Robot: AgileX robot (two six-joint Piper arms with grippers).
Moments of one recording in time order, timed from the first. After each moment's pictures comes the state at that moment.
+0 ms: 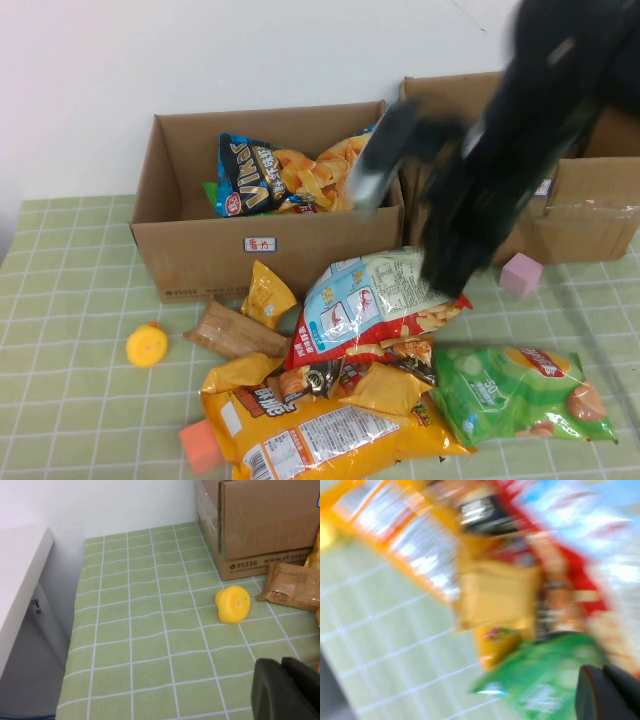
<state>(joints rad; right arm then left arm) 0.57 1.85 -1.72 0.15 1.29 -0.64 0.02 -0.01 0.02 -0.09 0.36 0.12</state>
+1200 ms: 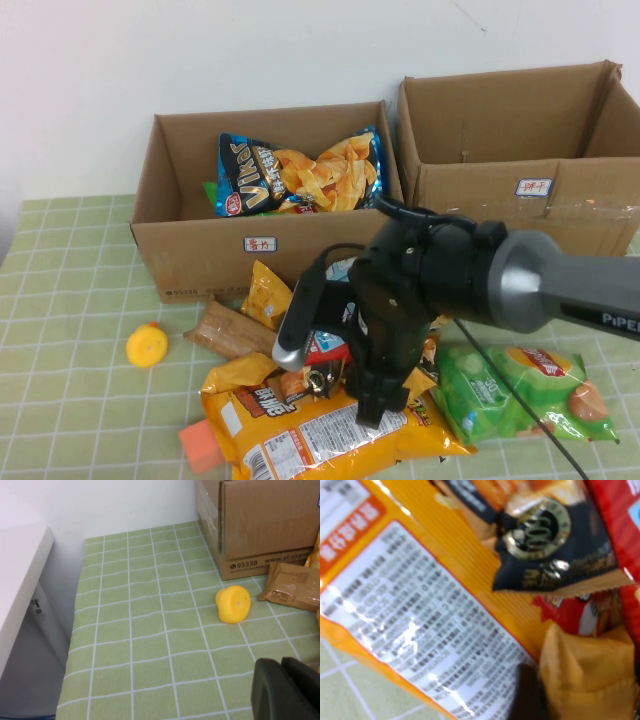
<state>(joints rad) 0.81 2.04 -1.47 -0.20 0.89 -0.34 0.02 -0.01 0.02 -0.09 0.36 0.12</state>
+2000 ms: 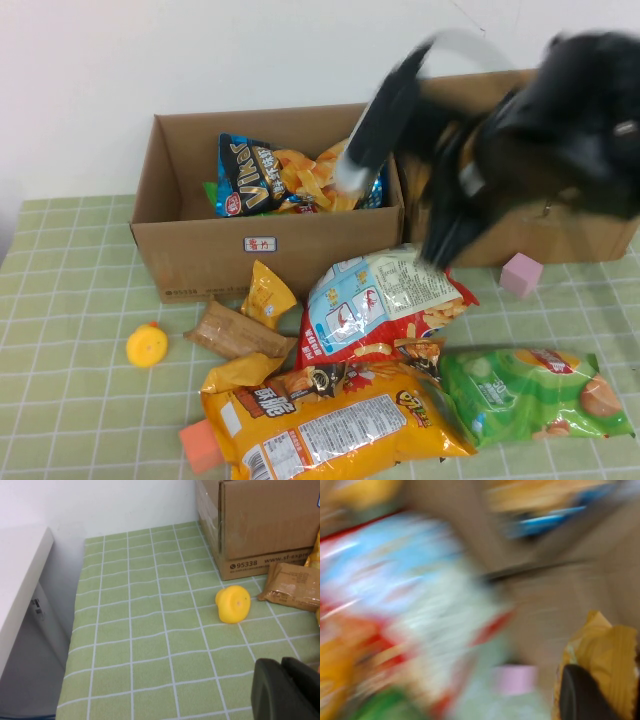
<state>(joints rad) 0.78 1.67 -1.49 -0.52 0.93 -0.10 0.02 -0.01 0.02 -0.09 0.36 0.12</state>
